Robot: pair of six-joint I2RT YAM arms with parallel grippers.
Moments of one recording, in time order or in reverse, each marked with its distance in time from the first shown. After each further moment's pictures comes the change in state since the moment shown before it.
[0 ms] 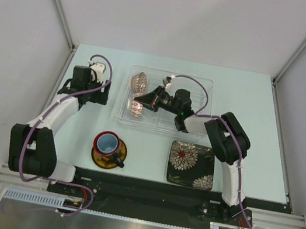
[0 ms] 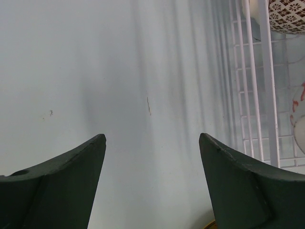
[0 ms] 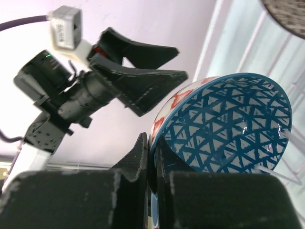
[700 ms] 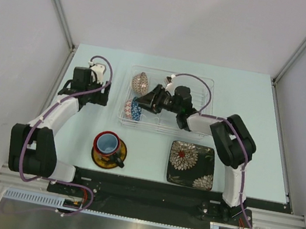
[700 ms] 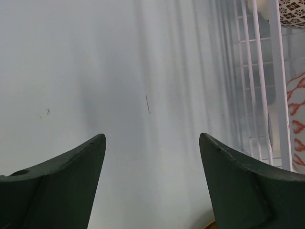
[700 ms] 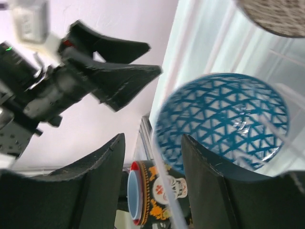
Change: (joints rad) left arm 0.000 0.000 -0.016 0.011 0.003 0.000; right arm -0.002 -0.055 -0.001 -0.251 0.027 -0.188
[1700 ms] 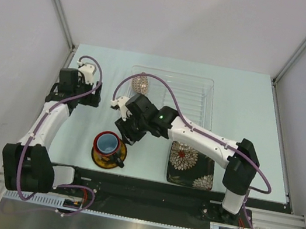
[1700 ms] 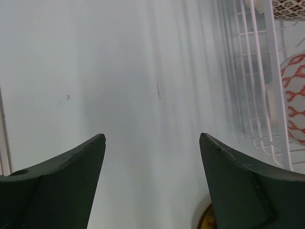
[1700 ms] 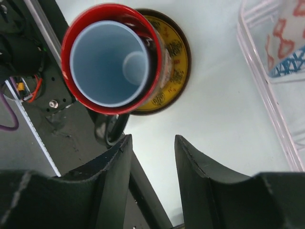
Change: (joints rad) left arm 0.080 -0.150 -0.027 -0.084 0.074 0.047; right arm 0.465 -0.255 0.428 -1.403 0.458 -1.083
